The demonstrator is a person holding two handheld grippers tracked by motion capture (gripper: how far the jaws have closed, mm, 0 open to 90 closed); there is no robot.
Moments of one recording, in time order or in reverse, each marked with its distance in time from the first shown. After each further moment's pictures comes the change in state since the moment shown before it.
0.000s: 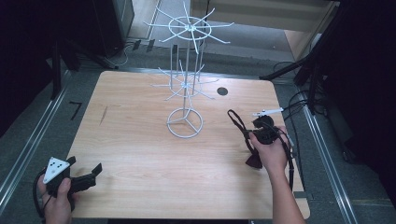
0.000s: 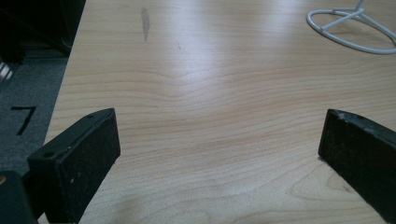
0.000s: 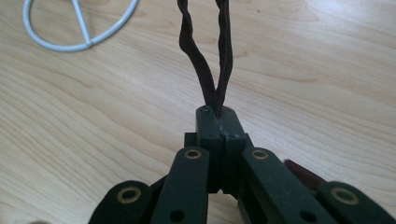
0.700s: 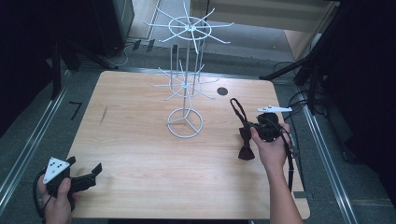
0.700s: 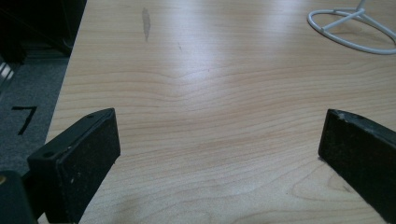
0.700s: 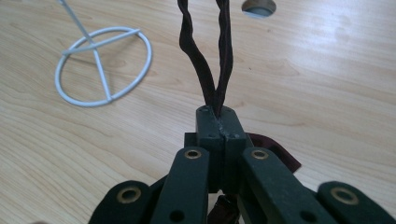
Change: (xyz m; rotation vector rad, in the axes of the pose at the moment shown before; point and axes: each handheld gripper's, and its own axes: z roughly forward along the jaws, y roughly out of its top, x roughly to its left) left arm 0.000 0.000 0.000 0.000 0.003 -0.001; right arm 0.007 0.007 -0.020 -0.190 -0.004 0.039
